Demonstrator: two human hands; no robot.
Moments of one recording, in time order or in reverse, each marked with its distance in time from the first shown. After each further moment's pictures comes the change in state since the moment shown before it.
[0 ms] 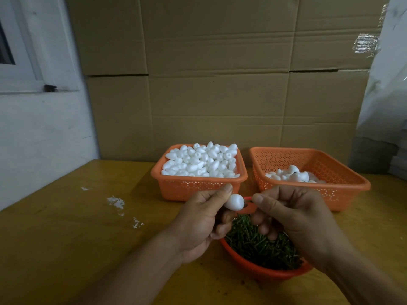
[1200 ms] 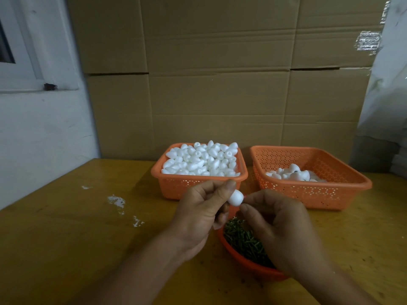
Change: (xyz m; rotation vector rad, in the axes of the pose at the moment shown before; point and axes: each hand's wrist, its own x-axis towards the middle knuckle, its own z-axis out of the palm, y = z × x) left_hand 0.001 0.000 0.002 0.015 0.122 0.163; right_hand -0.006 0.027 0.017 -0.525 0.156 -0.264
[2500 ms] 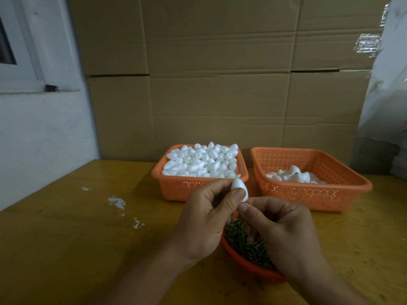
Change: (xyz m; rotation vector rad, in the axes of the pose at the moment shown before) left_hand -0.005 0.000 0.005 0.328 -0.064 0.373; right_hand -0.002 -0.019 0.007 0.461 0.003 0.111
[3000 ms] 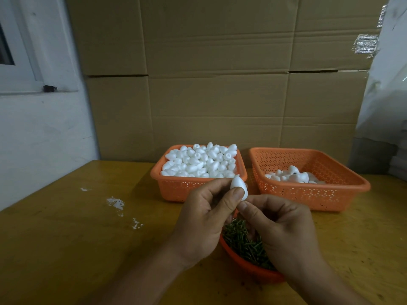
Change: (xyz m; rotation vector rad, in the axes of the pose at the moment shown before) left_hand 0.000 0.003 0.001 -0.068 -0.011 -0.011; right_hand 0.001 0.001 0.000 -0.012 0.003 -0.075
